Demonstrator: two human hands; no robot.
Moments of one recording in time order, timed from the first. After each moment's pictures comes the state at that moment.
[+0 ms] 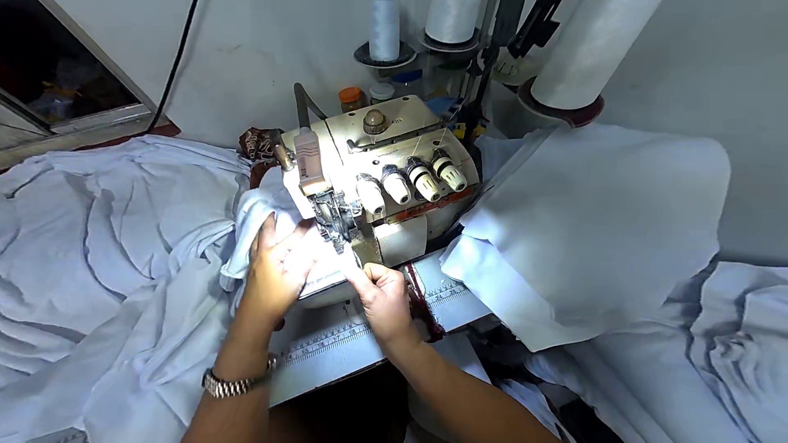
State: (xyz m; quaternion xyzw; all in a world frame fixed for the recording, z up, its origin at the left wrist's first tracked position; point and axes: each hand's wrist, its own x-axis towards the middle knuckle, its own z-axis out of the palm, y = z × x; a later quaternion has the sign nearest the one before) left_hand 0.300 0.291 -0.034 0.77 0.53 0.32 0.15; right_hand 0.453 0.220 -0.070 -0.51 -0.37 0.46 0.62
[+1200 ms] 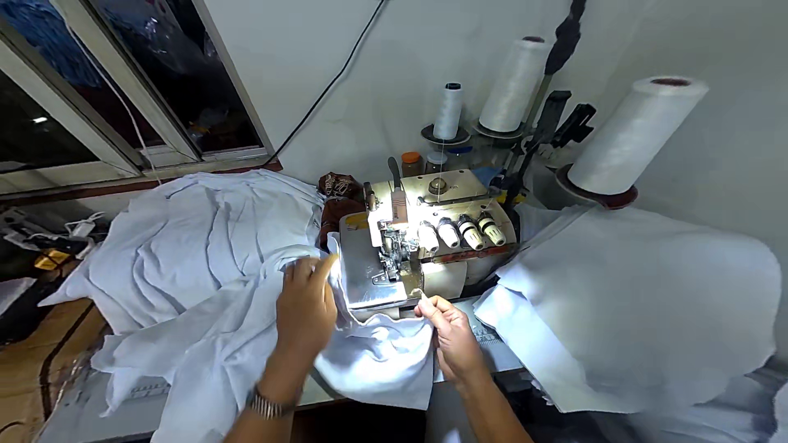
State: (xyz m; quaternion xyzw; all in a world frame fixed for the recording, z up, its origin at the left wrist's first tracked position) left_hand 0.284 0.239 -0.009 0.74 0.58 0.34 -0.03; right_hand 0.497 0.216 -0.088 -0.41 -0.36 0.55 0.63
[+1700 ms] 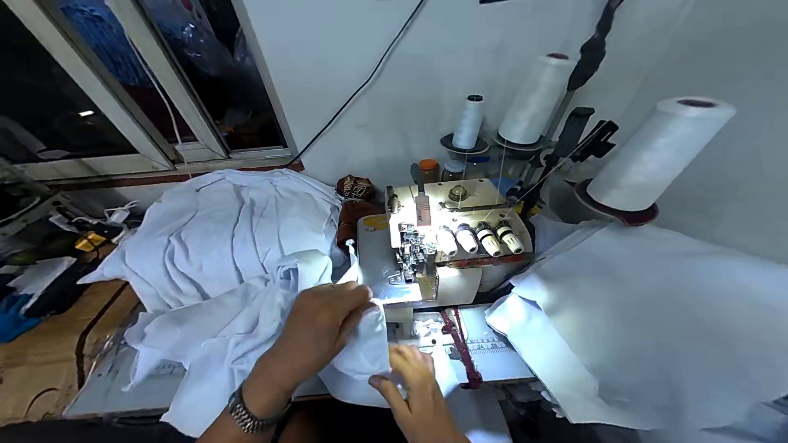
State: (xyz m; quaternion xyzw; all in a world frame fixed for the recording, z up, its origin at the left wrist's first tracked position) left_hand 0.258 0.215 0.008 0.86 0.36 0.35 -0.08; right_hand 0.449 0.150 -0.102 -0.43 -0.73 0.27 0.46
